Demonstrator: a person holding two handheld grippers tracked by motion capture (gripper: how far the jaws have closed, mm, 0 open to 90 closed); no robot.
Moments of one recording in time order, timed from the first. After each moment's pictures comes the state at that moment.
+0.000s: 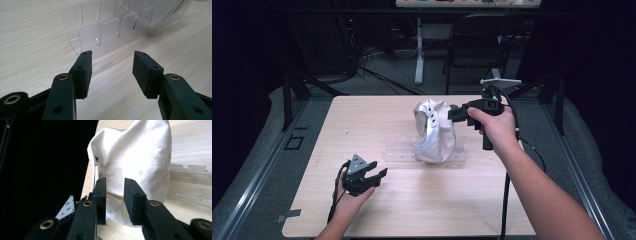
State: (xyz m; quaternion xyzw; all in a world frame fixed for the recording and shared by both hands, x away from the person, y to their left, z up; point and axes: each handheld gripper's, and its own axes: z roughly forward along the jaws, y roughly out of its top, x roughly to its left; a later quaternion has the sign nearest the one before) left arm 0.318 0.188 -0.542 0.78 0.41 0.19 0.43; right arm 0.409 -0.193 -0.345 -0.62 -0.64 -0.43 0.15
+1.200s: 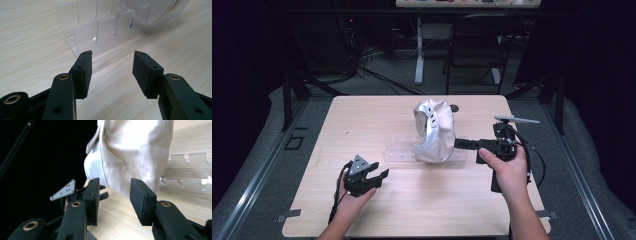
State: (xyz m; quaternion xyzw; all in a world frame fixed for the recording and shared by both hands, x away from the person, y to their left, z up) left arm 0.317 0.184 -0.544 0.78 0.41 0.18 0.43; right arm 0.320 -0.210 -0.383 -0.56 -0.64 -0.51 0.09
